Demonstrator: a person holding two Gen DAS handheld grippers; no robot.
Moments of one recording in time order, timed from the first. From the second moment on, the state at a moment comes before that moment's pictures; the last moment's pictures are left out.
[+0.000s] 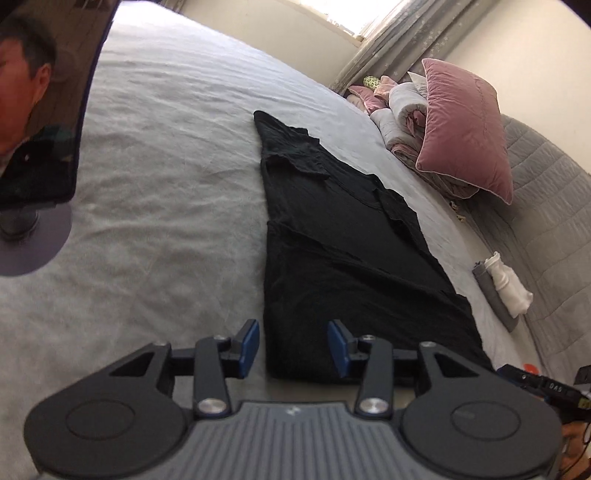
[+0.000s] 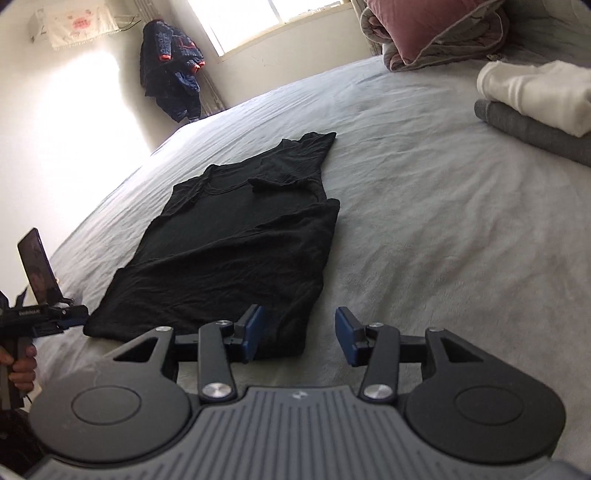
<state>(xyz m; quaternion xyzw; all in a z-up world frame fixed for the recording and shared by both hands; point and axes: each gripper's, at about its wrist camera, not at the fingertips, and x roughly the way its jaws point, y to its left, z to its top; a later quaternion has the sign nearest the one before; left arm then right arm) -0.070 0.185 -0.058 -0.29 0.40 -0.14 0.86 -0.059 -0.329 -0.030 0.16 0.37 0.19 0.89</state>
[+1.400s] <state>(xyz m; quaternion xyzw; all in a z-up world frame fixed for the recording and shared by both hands) -0.072 0.160 -0.111 -0.56 0.35 0.01 0.75 -0.050 -0.328 -0.083 0.54 0.36 0.05 0.76</state>
